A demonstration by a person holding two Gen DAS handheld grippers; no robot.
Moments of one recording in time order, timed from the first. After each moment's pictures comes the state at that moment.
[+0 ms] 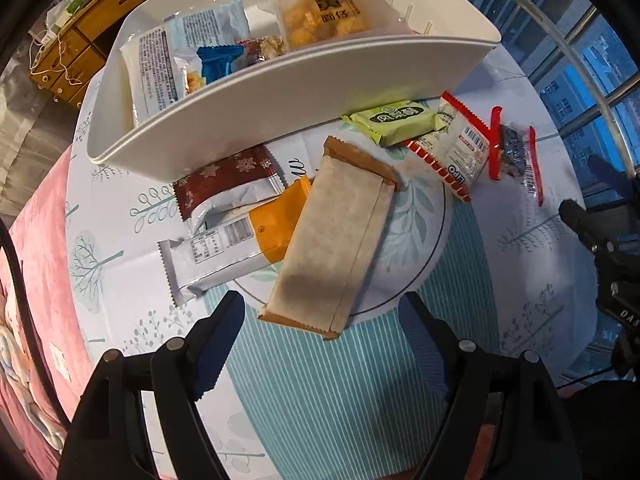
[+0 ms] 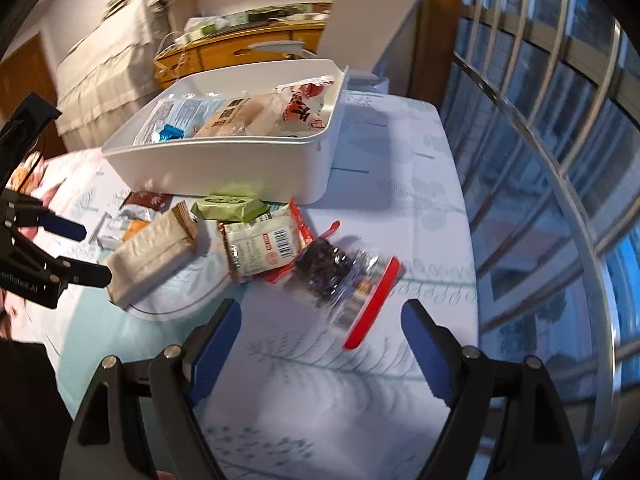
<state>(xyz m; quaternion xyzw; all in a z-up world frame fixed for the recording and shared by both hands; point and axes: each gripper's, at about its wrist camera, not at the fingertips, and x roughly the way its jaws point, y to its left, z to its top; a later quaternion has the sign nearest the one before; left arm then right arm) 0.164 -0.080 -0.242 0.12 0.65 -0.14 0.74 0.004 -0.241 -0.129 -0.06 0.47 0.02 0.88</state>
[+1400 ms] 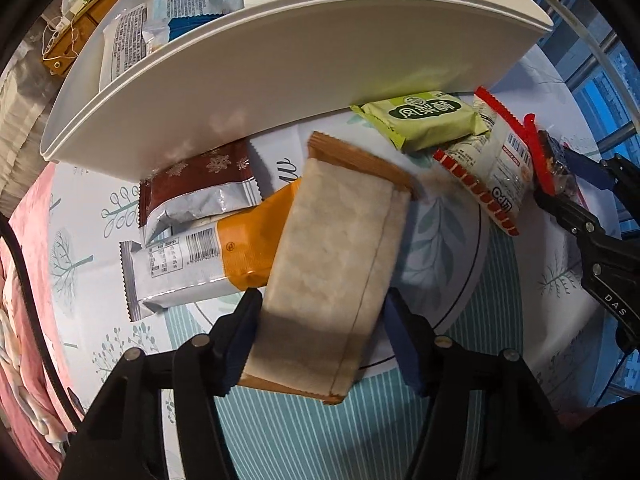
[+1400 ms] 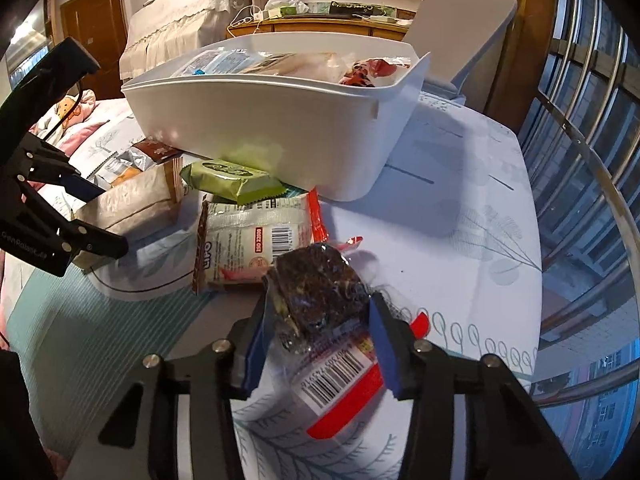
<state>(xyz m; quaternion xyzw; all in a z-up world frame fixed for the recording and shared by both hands) 0.188 -0.100 -0.285 0.11 0.65 -0.11 0.75 0.046 -0.246 -0.187 -0.13 0.46 0.14 0.87</state>
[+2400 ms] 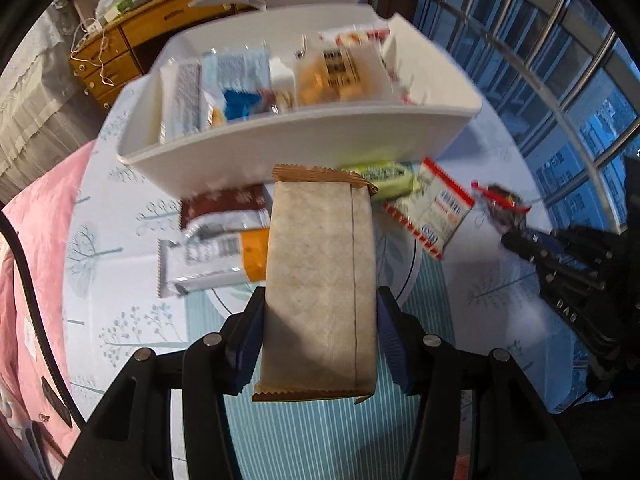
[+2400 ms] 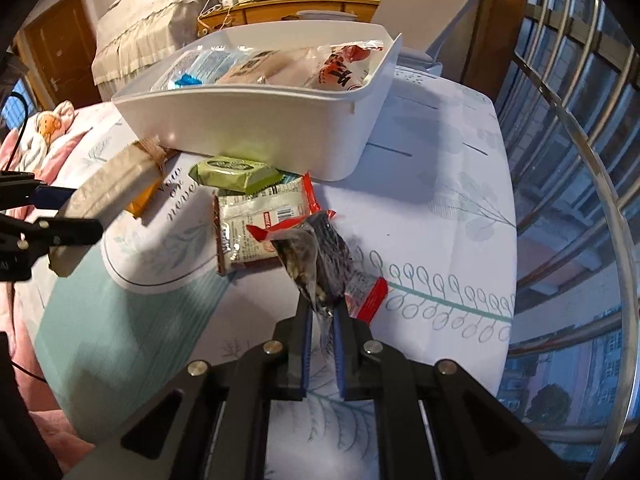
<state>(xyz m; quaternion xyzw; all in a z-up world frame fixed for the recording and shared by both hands) 0.130 -0.078 -0.192 0.04 0.57 -0.12 0.81 0.029 -0.244 -0.156 -0.08 0.51 0.09 0.85</state>
